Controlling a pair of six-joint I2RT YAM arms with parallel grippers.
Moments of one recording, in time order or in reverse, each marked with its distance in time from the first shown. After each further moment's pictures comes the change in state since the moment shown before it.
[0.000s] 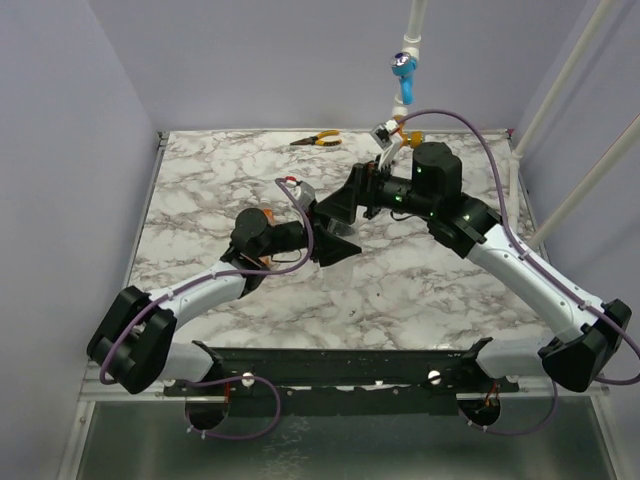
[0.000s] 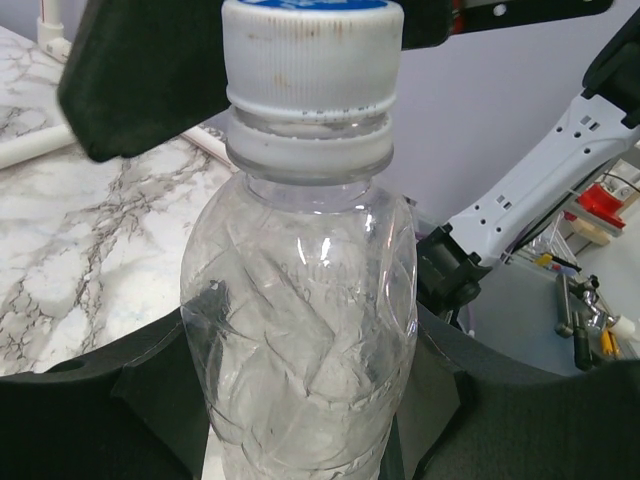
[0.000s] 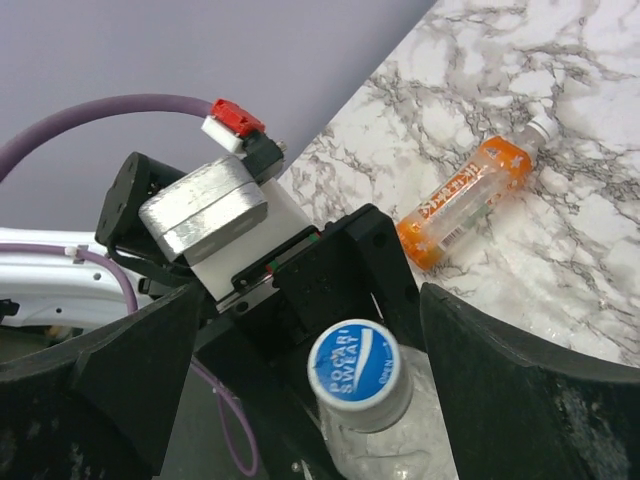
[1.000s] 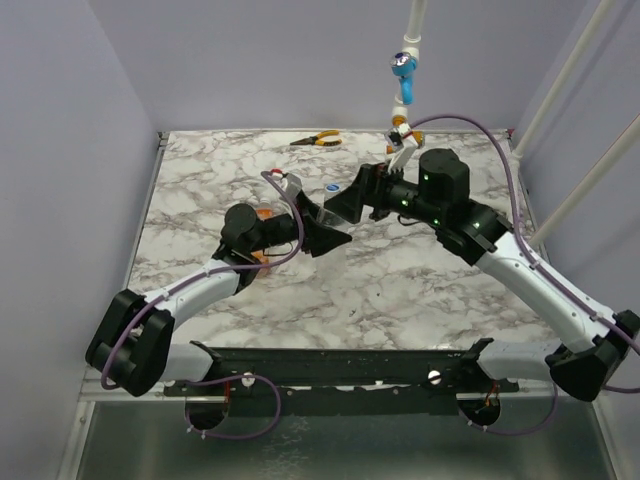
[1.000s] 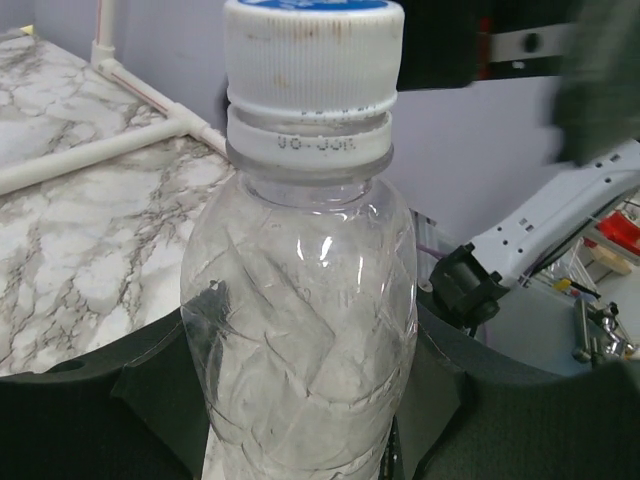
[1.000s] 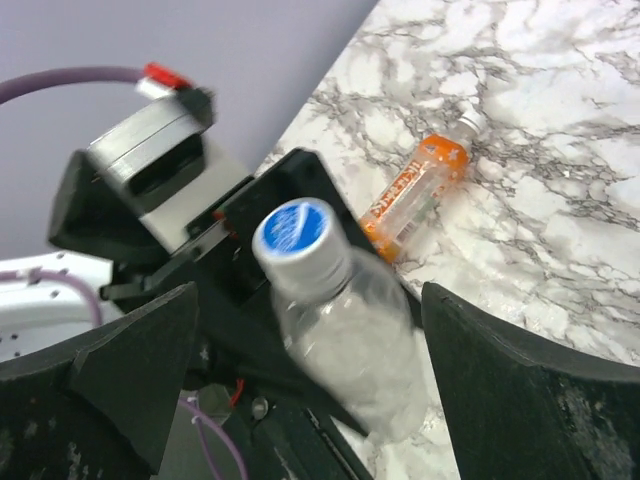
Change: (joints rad) left arm 0.082 0.005 0.000 0.006 -0.008 -0.027; right arm 0.013 -0.101 -0.047 -0.058 0.171 0.013
